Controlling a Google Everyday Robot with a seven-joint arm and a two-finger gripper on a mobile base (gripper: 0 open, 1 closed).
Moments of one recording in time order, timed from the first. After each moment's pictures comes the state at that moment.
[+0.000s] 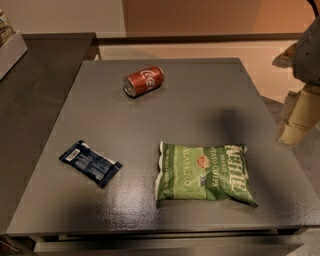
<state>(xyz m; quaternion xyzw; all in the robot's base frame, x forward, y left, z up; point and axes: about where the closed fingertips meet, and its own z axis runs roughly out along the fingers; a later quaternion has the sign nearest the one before) 0.438 -0.217 0.976 -0.60 0.78 -0.03 0.16</state>
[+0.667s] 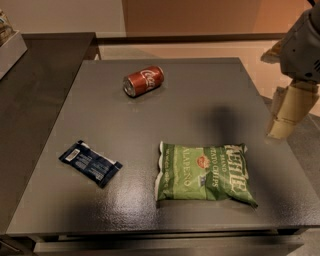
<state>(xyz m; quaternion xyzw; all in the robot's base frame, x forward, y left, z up) 0.451 -0.203 0.977 -0.62 0.76 -0.04 0.17</state>
